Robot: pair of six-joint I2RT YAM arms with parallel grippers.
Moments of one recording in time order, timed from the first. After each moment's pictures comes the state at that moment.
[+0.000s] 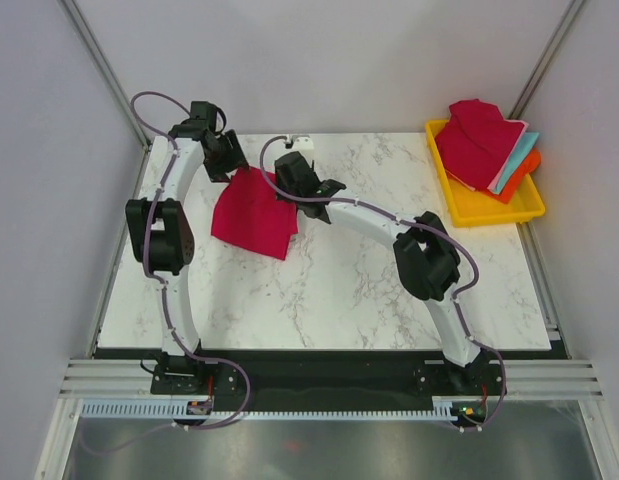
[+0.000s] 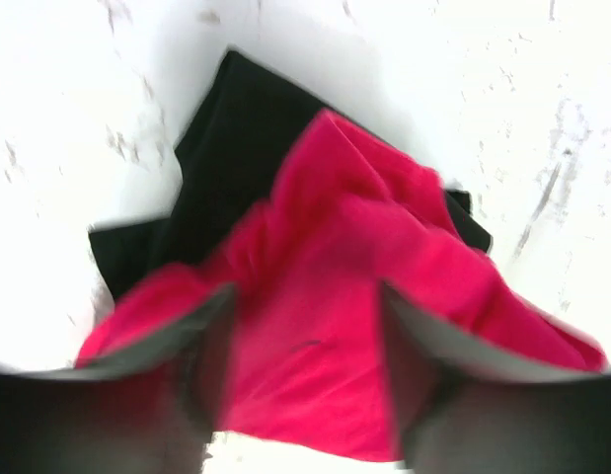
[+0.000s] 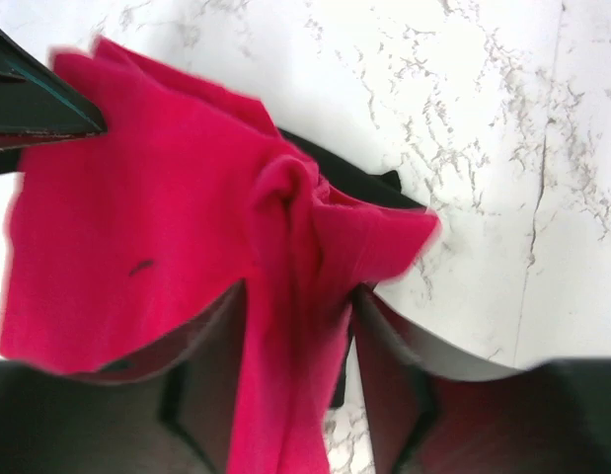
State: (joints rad) left arm -0.06 2.15 2.01 -0.87 0.14 -0.47; right arm 0.79 2.19 1.85 -0.23 0.42 0.49
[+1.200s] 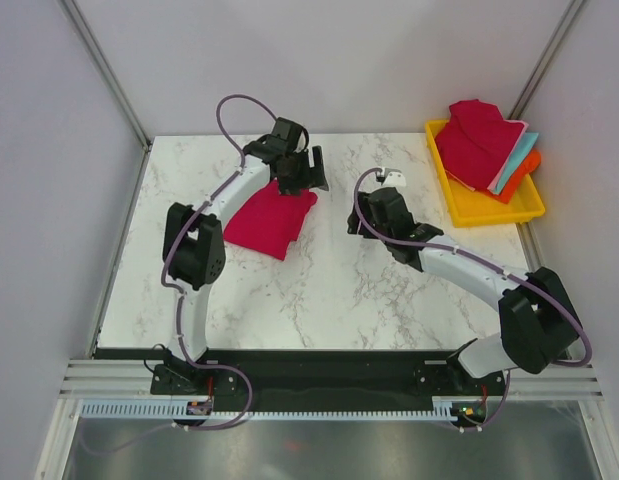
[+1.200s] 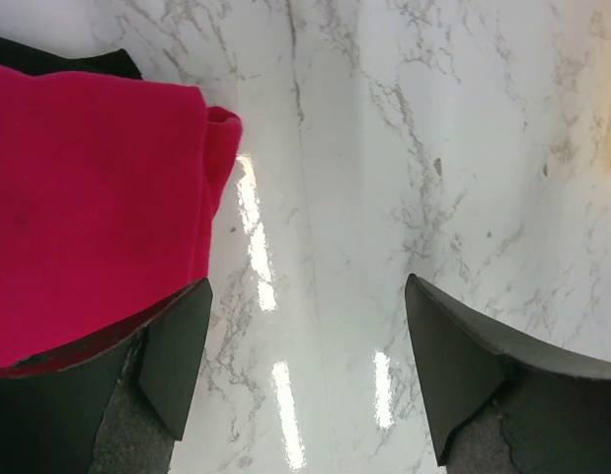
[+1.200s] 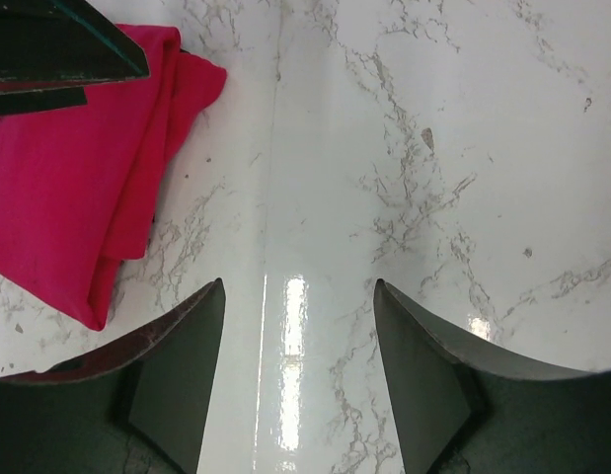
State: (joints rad) left arm -0.45 2.12 1.93 -0.70 0.16 -0.52; right arm 0.59 1.46 0.94 -0.07 0.29 0.54
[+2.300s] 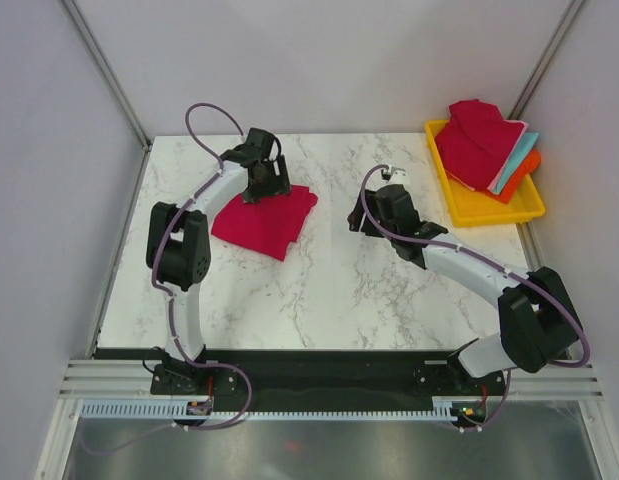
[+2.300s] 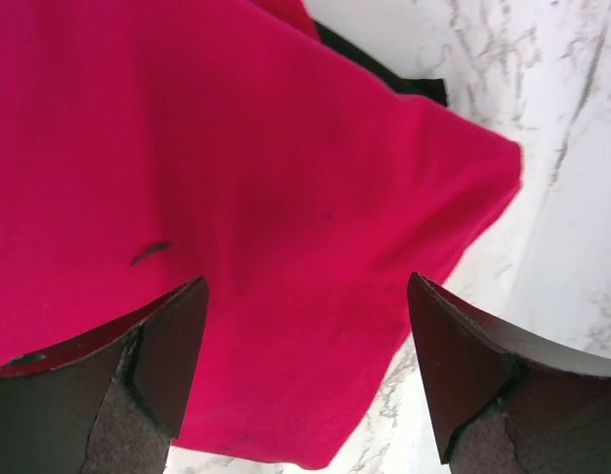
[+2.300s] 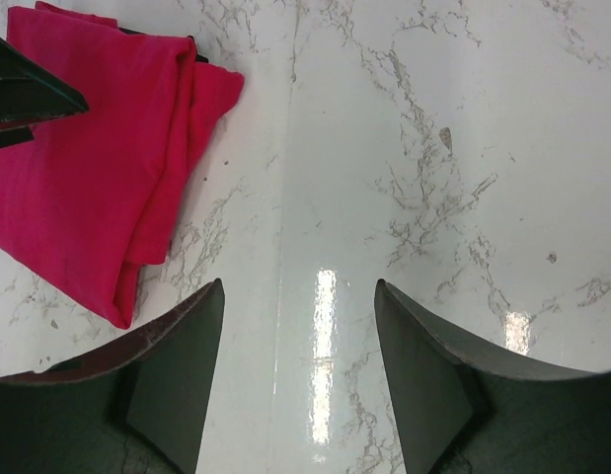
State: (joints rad) left arm -0.33 2.06 1.72 -0.66 -0.07 -0.49; right arm 0.54 1.45 0.92 -0.04 0.19 0.58
